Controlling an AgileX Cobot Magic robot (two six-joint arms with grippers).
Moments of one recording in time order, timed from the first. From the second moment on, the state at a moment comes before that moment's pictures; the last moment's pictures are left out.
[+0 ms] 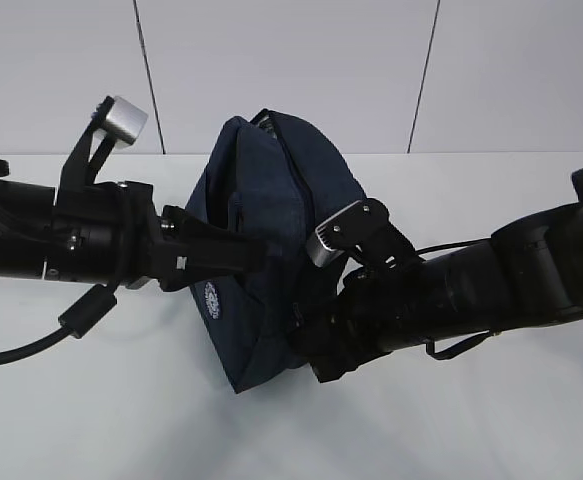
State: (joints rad) left arm -0.41 1.62 -0.74 -1.79 0.84 1.71; right arm 0.47 1.84 -0.82 1.78 0.47 -2.00
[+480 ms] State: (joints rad) left arm -0.41 1.62 -0.74 -1.79 0.83 1.71; right arm 0.47 1.84 -0.86 1.78 0.47 -2.00
